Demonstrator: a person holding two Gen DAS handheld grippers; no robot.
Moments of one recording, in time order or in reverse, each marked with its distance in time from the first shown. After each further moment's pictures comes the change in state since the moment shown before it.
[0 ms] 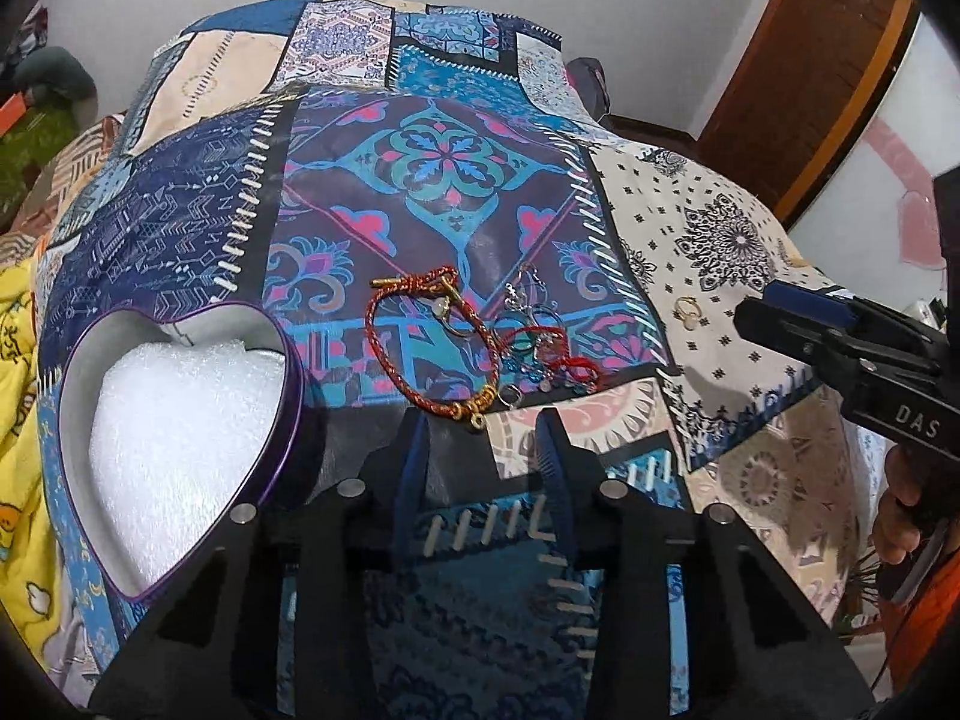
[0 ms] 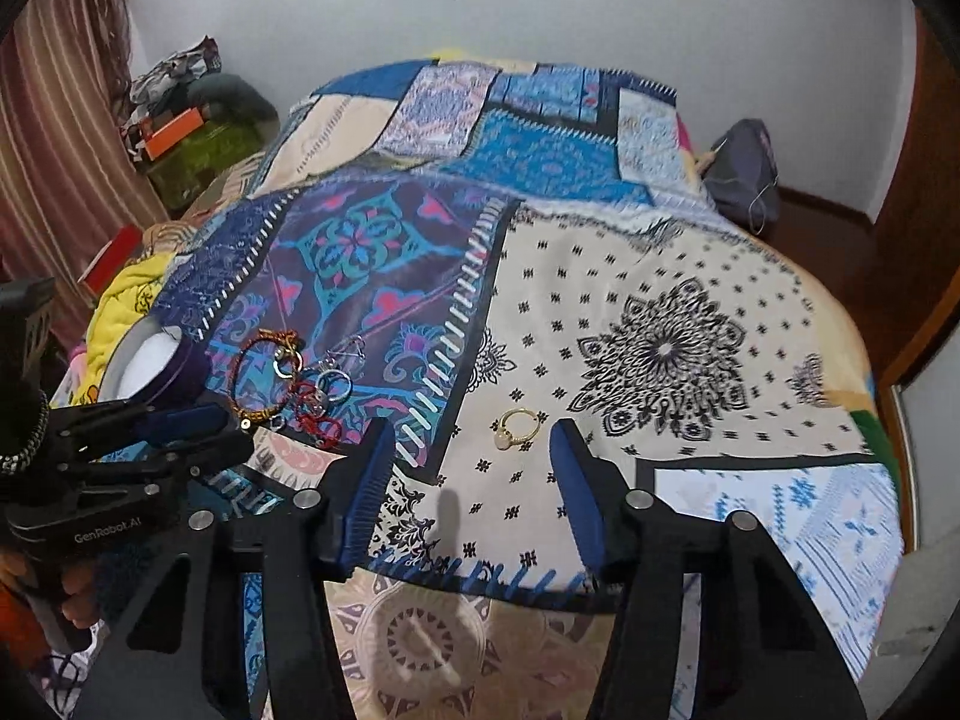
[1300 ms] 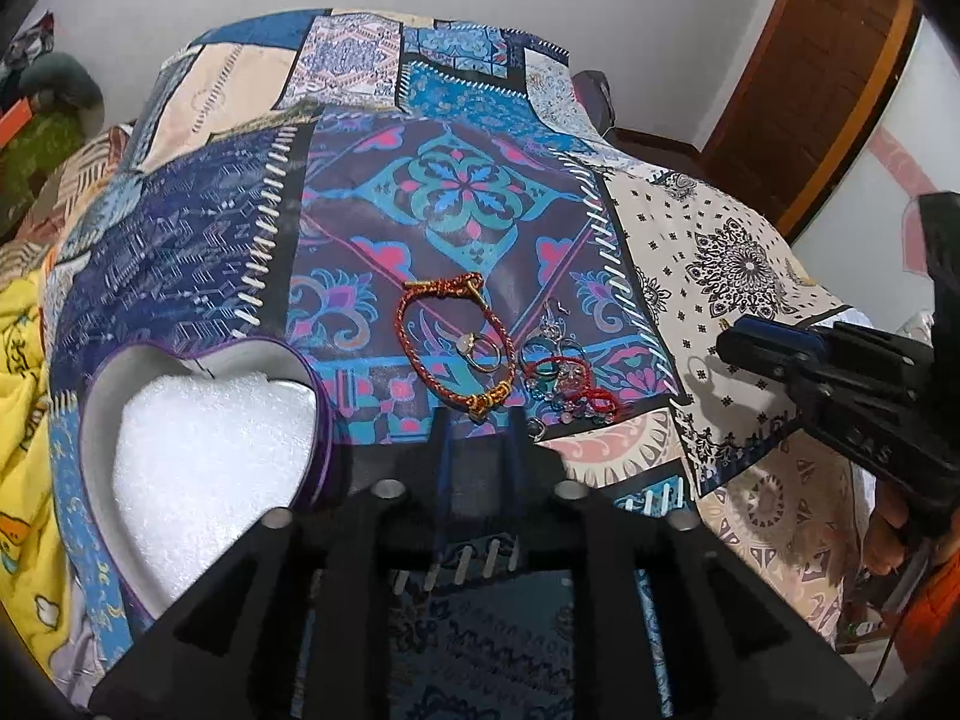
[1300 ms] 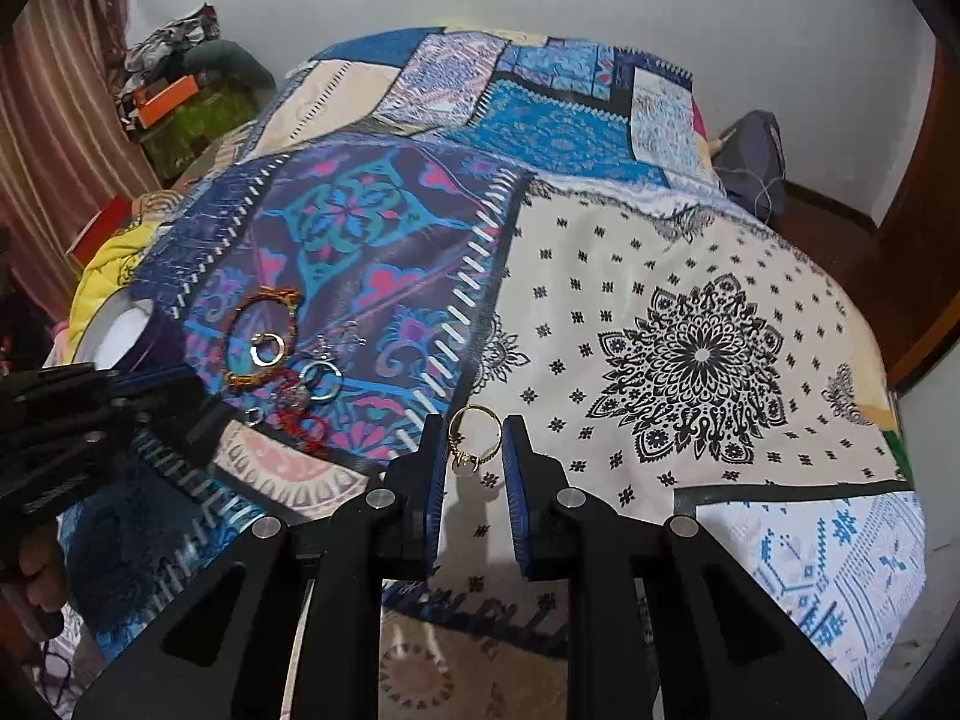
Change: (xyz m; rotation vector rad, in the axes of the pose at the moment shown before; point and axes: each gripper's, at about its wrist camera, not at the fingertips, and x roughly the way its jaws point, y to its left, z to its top) left arm -0.002 0.009 0.010 -0.011 -0.028 0.003; right arm 0.015 0.014 0.004 -0.061 0.035 -0.033
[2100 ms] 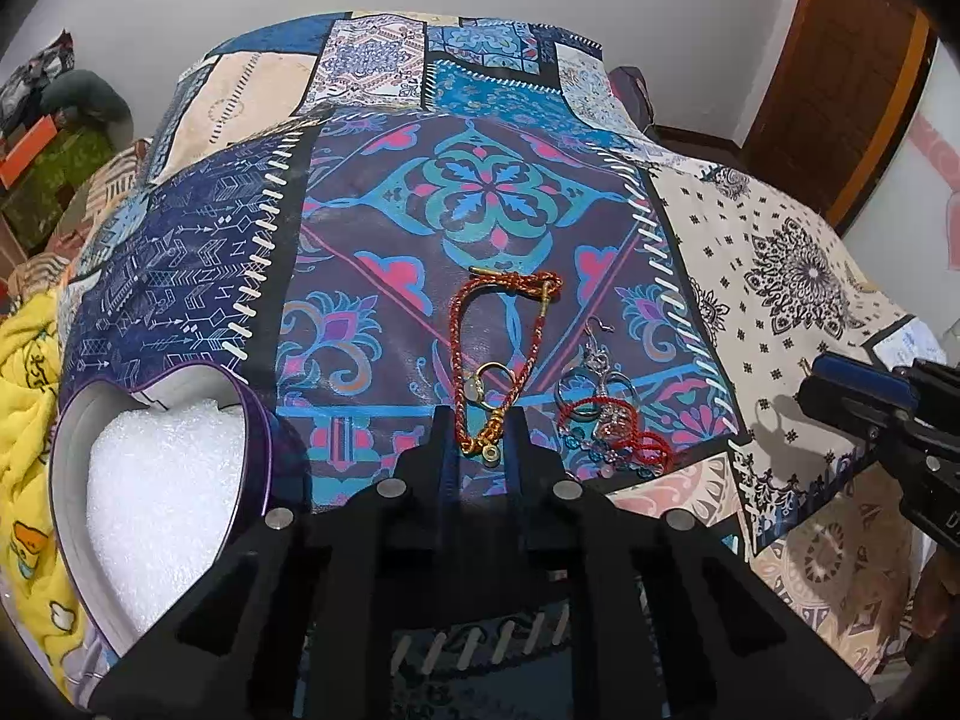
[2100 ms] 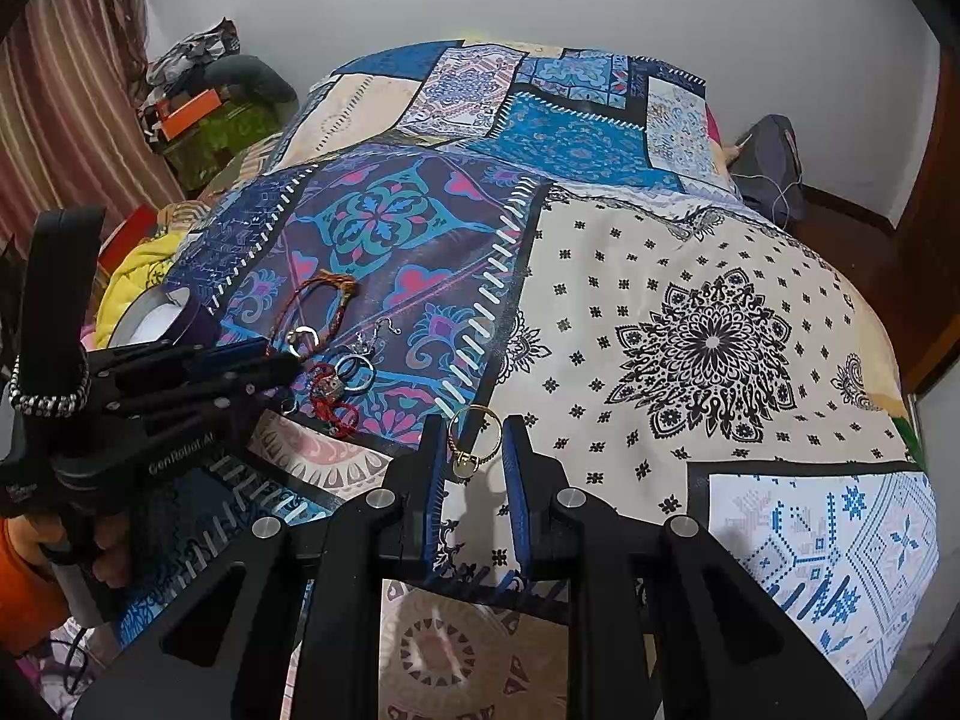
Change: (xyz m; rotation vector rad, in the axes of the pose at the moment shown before) left arm 0.031 -0.007 0.012 0.007 -0.012 0.116; right arm -0.006 -0.003 -0.009 0.025 -0.026 0.065
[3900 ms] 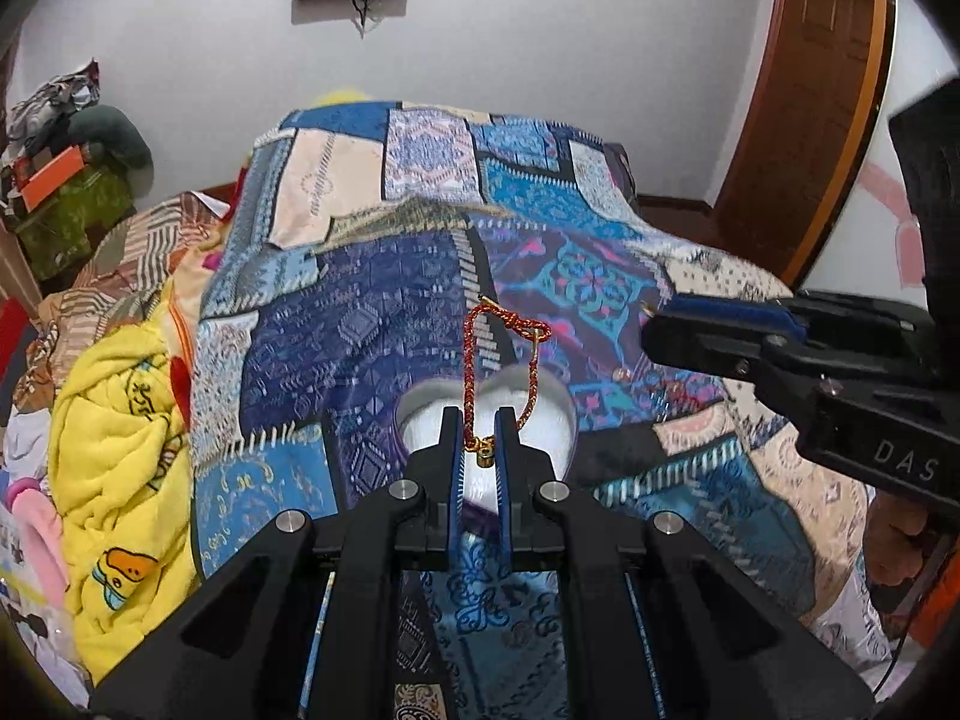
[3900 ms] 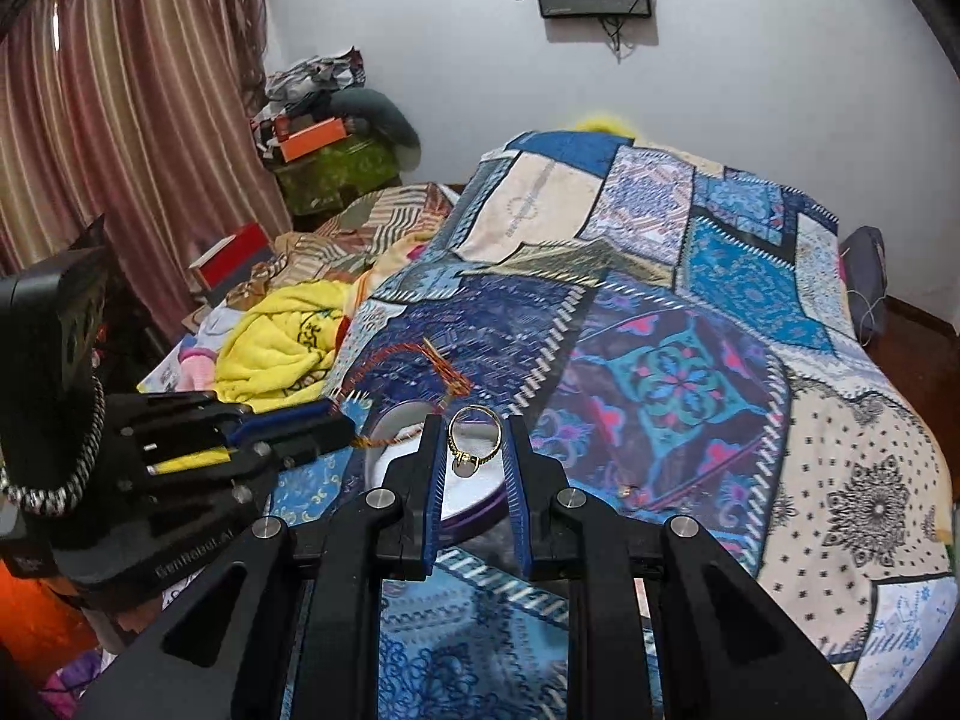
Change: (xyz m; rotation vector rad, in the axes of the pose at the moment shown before) left arm -0.131 0.120 -0.033 0.033 -0.170 -0.055; right arm -0.013 0.177 0.055 -0.161 -0.130 0.165
